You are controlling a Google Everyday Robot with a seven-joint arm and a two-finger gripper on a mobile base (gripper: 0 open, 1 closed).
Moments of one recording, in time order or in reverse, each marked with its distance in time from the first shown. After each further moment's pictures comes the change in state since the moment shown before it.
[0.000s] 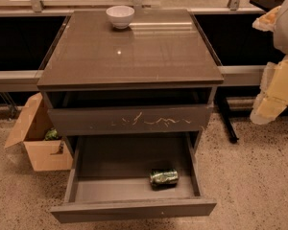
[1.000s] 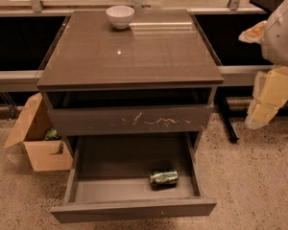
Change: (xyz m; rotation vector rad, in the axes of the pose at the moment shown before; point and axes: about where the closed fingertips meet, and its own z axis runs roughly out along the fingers) arm 0.004 0.001 0.030 -0.077 -0.033 -0.052
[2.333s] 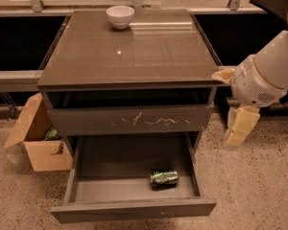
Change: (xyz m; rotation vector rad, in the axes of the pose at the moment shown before) arm 0.011 0.011 0.116 -0.122 -0.126 -0.074
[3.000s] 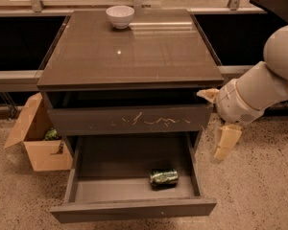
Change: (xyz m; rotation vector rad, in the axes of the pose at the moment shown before) arm 0.003 0.010 0.064 -0.047 -0.082 -0.066
